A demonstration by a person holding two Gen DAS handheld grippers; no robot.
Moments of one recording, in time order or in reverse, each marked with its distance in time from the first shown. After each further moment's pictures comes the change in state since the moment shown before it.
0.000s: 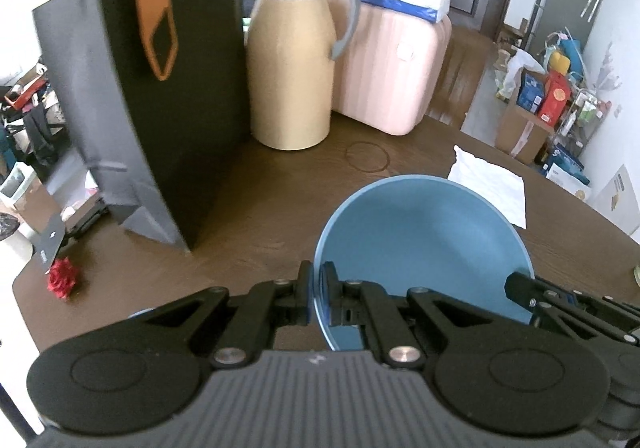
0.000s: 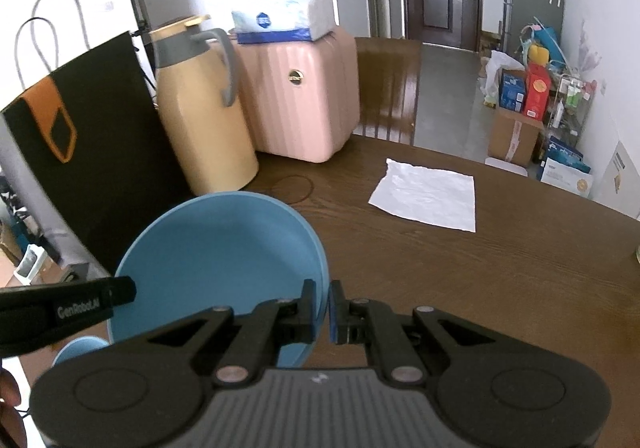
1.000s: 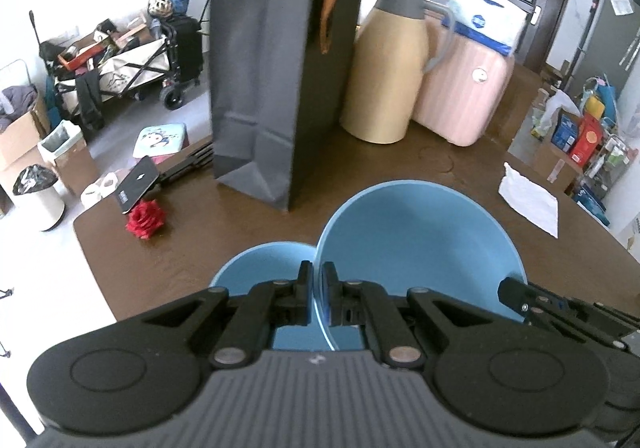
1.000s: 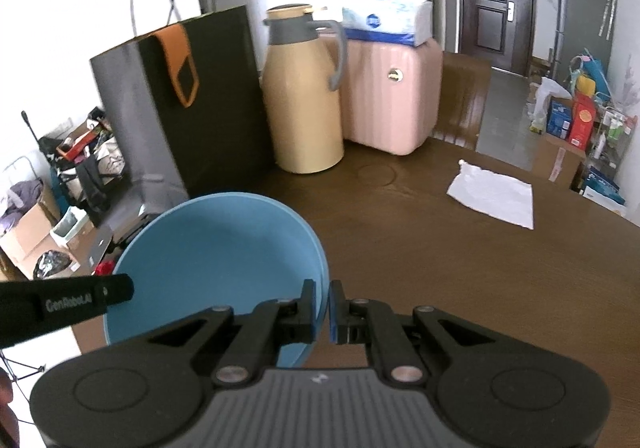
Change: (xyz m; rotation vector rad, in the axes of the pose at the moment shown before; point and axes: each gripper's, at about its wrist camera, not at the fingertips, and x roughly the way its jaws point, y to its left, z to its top) left arm -0.064 0.098 -0.058 -0.150 -0.040 0.069; right arm -0.043 0.088 -0.052 -0.125 -0.010 0.110
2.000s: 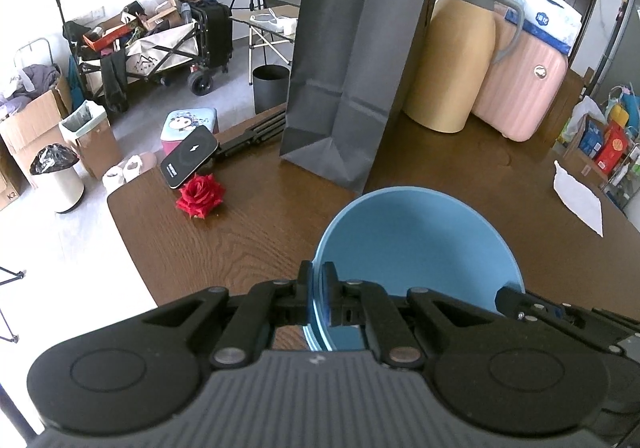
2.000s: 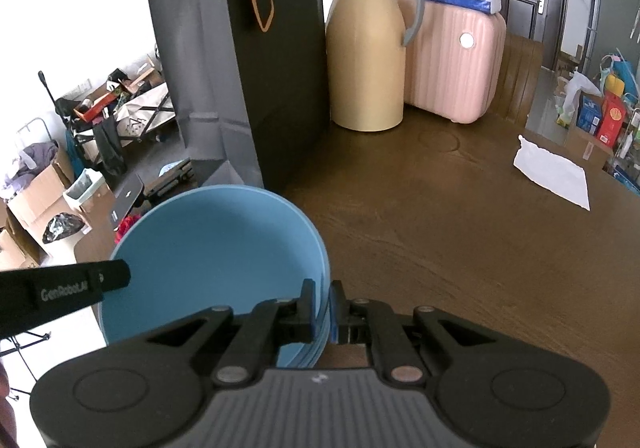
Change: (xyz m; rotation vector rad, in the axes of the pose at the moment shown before) left arm 0.034 0.077 -0.020 -0.043 0.014 0.045; right arm 0.045 0.075 -0.031 -0.063 0.074 0.025
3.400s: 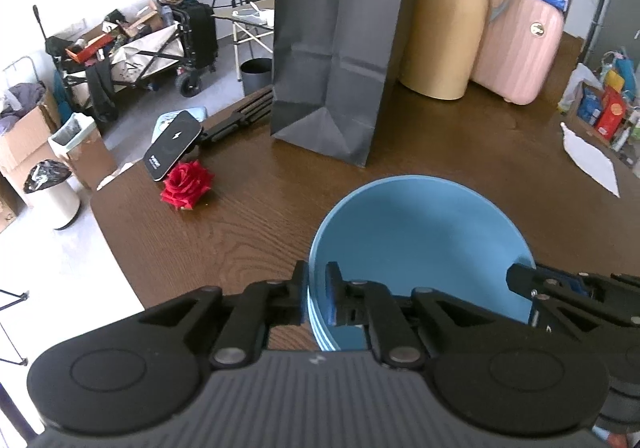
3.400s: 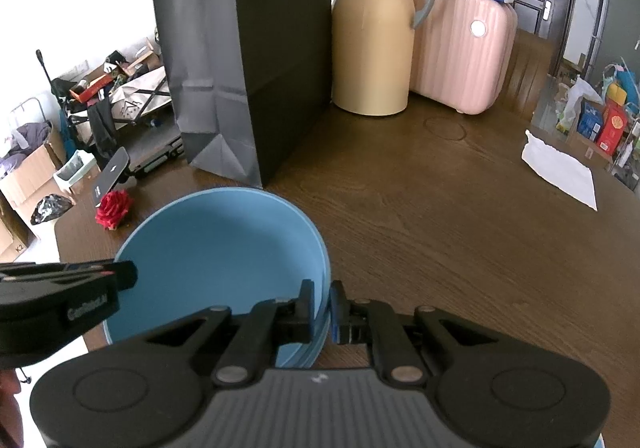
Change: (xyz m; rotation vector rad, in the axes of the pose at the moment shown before) left arm 0.036 0.001 -0.018 0.094 0.017 -0.008; right arm 0.023 0.006 -0.011 -0.049 0.008 -0.023
